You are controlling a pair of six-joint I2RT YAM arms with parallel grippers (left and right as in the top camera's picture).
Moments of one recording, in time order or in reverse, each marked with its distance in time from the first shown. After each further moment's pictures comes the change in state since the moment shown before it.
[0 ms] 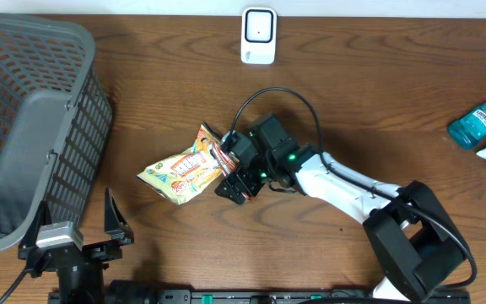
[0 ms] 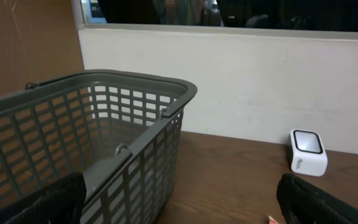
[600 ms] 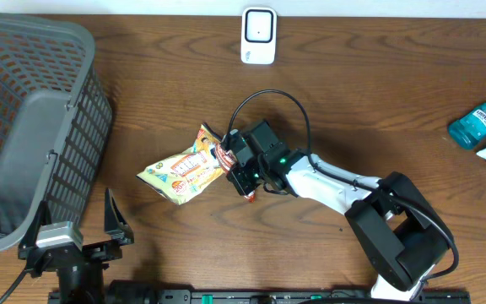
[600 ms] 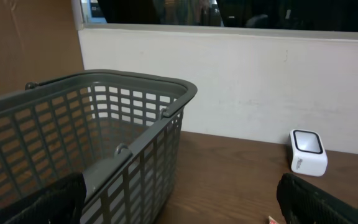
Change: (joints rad) left arm 0.000 0.000 0.000 0.000 0.000 0.000; right arm 0.021 0.077 -0.001 0.071 0.150 0.137
